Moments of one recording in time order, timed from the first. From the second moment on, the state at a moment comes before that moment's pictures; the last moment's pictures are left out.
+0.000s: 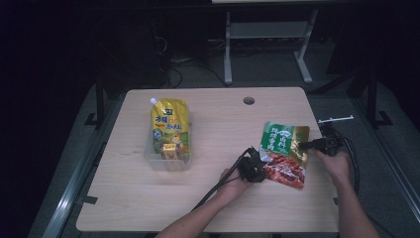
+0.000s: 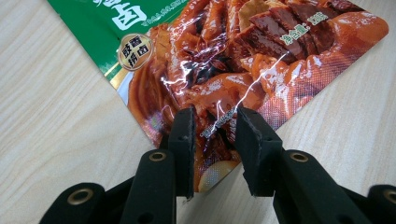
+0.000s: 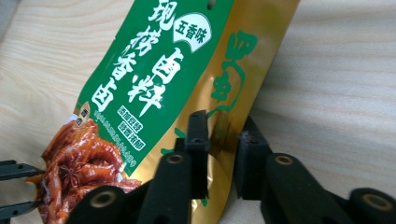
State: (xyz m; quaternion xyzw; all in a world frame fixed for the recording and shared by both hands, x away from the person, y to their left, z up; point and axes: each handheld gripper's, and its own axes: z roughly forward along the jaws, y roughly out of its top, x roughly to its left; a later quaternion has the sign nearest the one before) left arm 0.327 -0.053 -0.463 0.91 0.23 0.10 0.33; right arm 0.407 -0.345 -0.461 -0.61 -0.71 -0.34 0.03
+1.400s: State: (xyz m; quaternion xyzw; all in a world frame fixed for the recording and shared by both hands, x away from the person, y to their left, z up) left arm 0.312 -0.016 -0.437 0.89 0.23 0.12 0.38; right arm 0.378 -0.300 -0.359 -0.52 -0.75 -0.39 -0.05
